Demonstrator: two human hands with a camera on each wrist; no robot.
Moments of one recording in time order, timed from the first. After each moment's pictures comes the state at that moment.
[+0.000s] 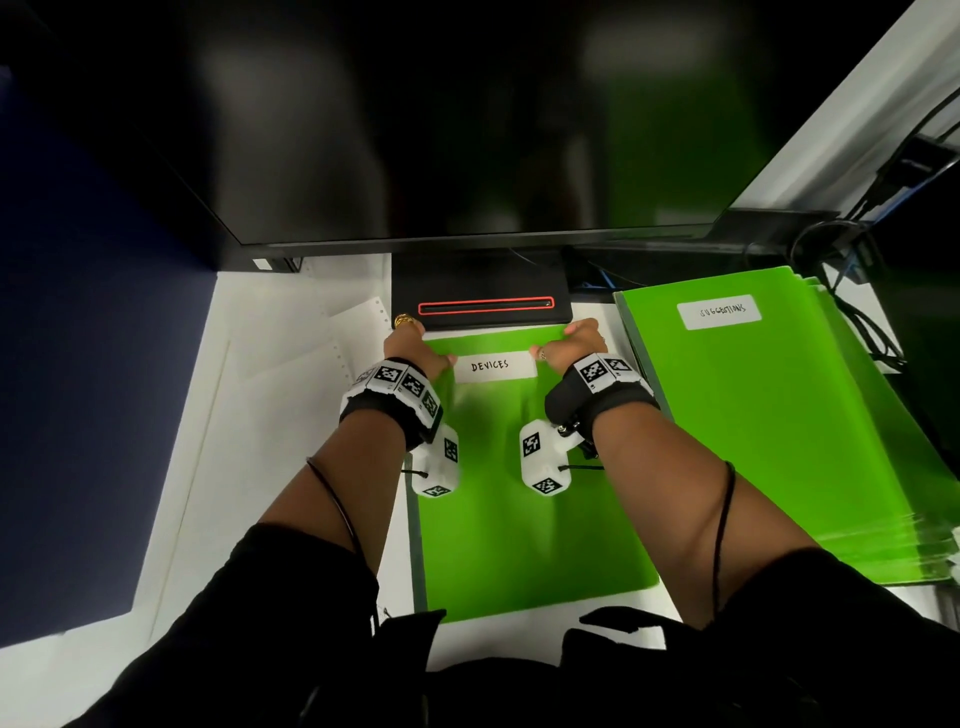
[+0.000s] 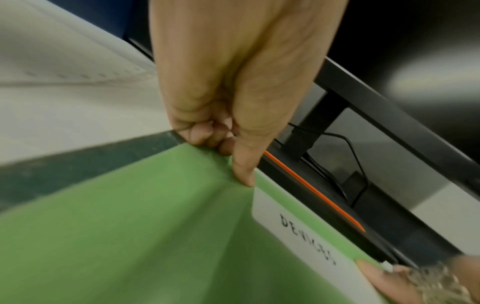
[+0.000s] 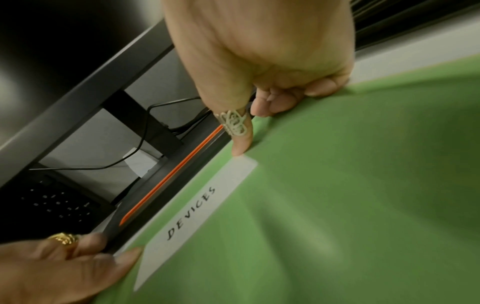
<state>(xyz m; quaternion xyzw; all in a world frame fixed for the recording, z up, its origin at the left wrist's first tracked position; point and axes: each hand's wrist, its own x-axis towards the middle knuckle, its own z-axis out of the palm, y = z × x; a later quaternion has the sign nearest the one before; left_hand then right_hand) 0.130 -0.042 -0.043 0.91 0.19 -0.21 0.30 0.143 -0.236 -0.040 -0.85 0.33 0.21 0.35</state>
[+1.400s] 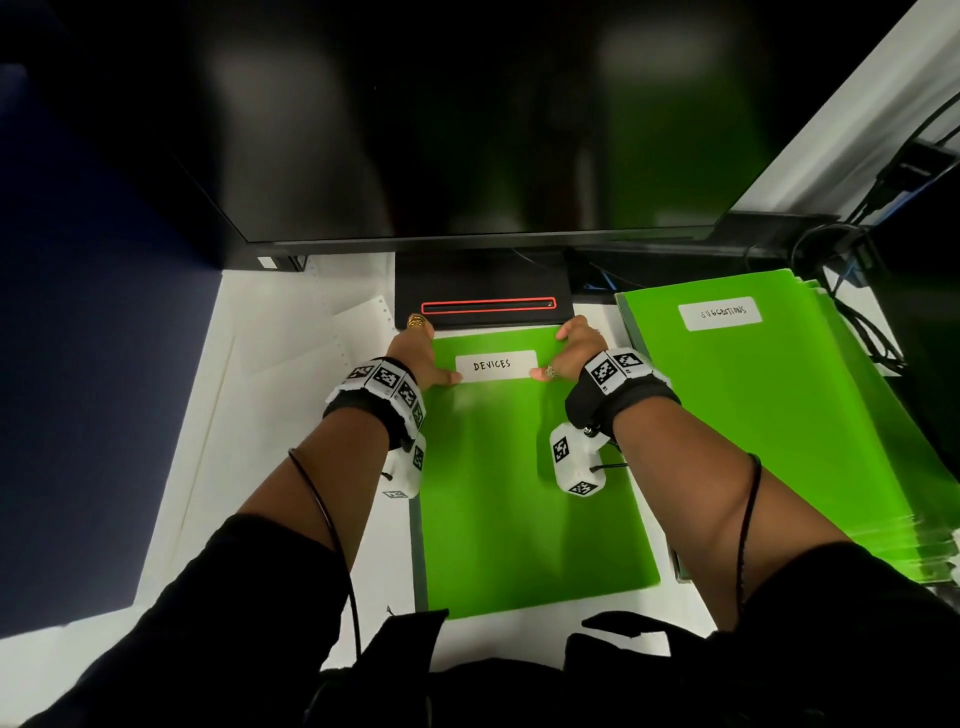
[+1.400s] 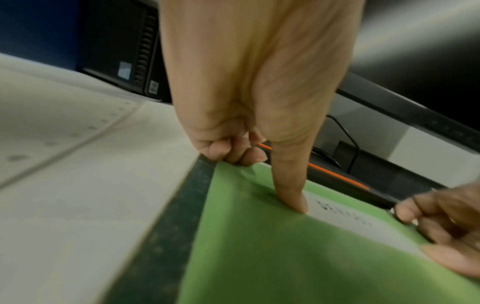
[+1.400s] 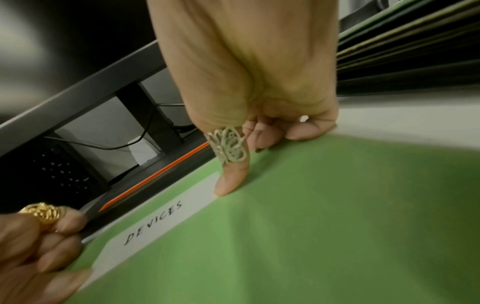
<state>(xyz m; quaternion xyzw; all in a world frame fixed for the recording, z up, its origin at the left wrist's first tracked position) 0.125 -0.029 -0.041 0.93 0.07 -0.25 0.27 0.145 -0.250 -0.039 -0.90 0.17 0.30 0.25</state>
